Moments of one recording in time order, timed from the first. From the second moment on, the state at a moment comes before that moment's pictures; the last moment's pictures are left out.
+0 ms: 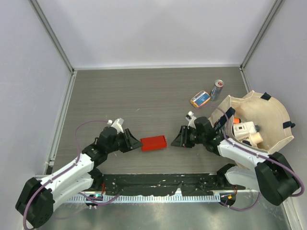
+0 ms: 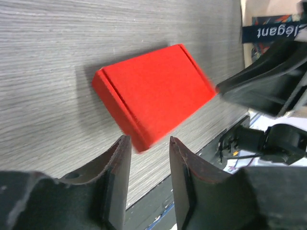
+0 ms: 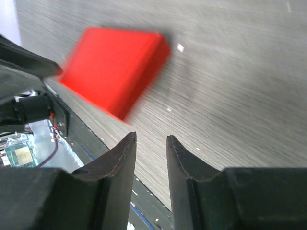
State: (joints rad) left arm -0.60 0.84 0.27 0.01 0.25 -0.93; right arm 0.54 1.15 0.37 0.04 -0.46 0.71
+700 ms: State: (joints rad) left arm -0.81 1.24 0.74 -0.38 -0.04 -0.63; right arm 0.56 1.19 0.69 -0.28 -0.39 0.54
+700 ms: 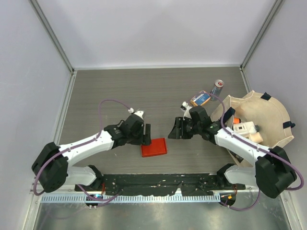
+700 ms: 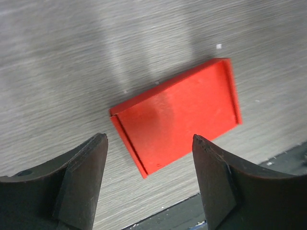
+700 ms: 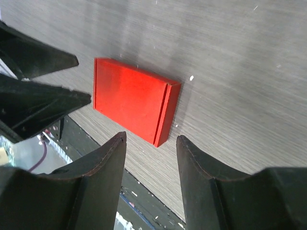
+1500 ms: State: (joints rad) left arm -0.88 0.95 0.41 -0.32 -0.18 -0.96; right arm 0.76 1.78 0.97 -0.01 -0.29 0.69
